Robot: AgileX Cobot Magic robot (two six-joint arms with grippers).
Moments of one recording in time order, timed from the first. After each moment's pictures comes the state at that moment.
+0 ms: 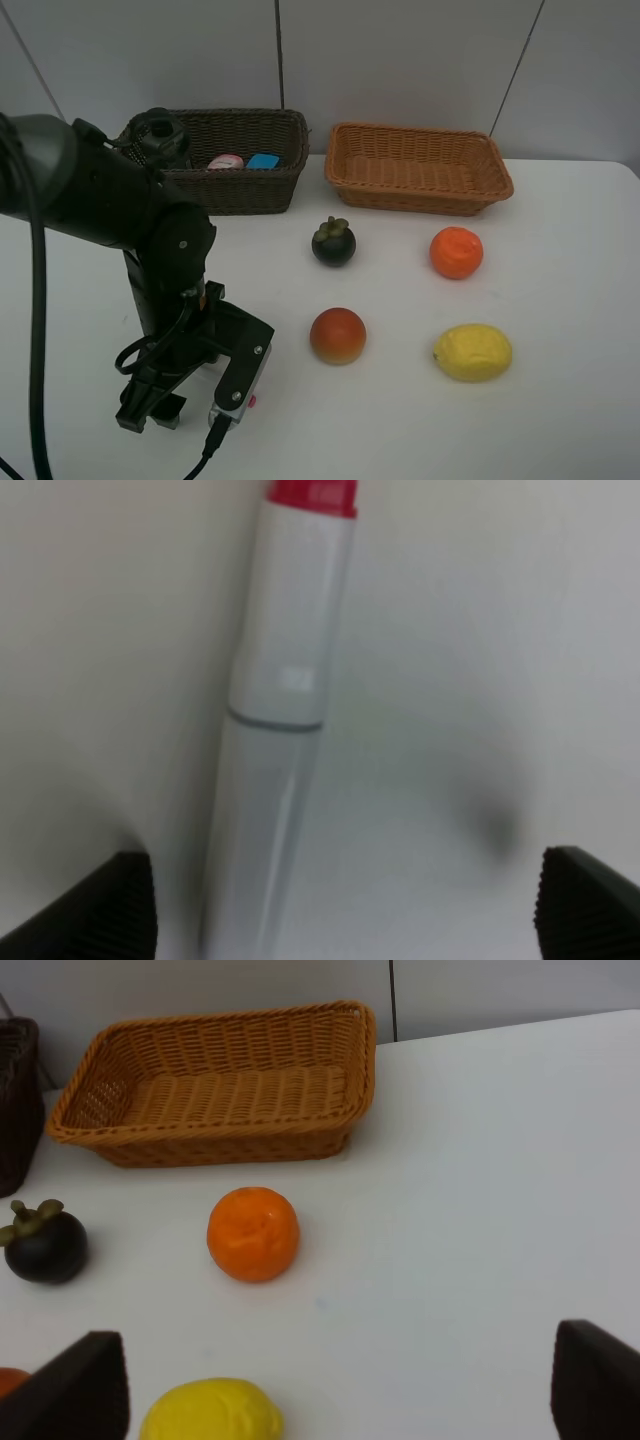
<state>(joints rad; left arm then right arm) -0.77 1.90 -0.81 0.00 0.65 1.06 0.00 0.00 -0.52 0.02 1.06 0.08</state>
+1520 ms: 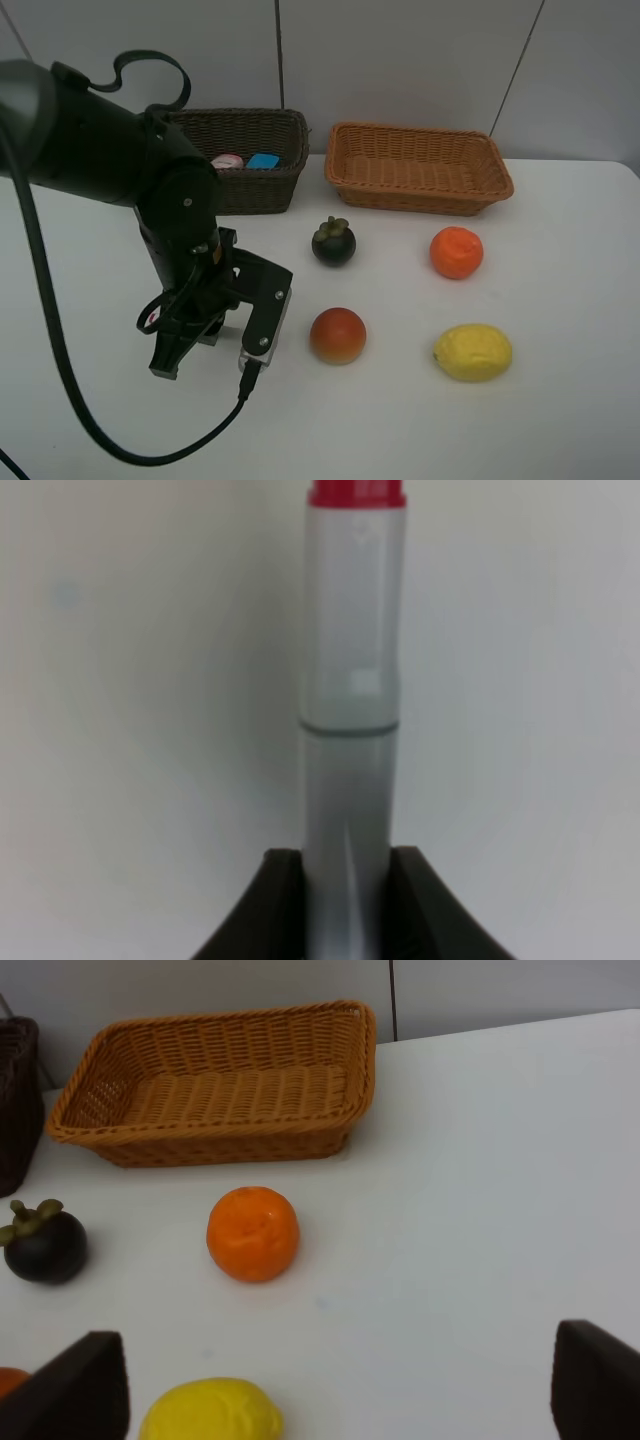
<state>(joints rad) -0.77 1.83 -0.95 0.16 0.65 0.84 0.00 0.00 -0.52 0.02 1.06 0.08</state>
